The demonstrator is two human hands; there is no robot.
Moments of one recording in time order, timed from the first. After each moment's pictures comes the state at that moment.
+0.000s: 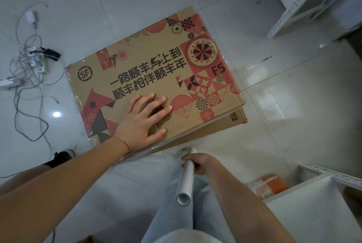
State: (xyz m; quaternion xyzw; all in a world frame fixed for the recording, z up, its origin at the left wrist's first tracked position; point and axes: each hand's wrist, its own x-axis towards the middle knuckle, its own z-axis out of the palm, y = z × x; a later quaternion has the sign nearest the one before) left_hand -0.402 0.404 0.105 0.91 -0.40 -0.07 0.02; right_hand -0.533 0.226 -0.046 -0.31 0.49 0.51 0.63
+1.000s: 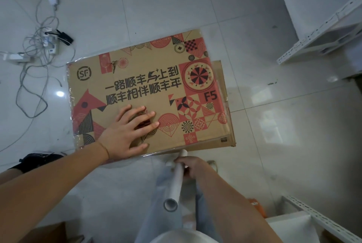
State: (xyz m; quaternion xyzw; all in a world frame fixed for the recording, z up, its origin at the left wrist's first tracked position) left_hand -0.404 0.402 0.104 0.91 -0.41 -0.08 0.02; right_hand -0.487 0.181 -0.017 -0.40 0.48 0.54 0.55
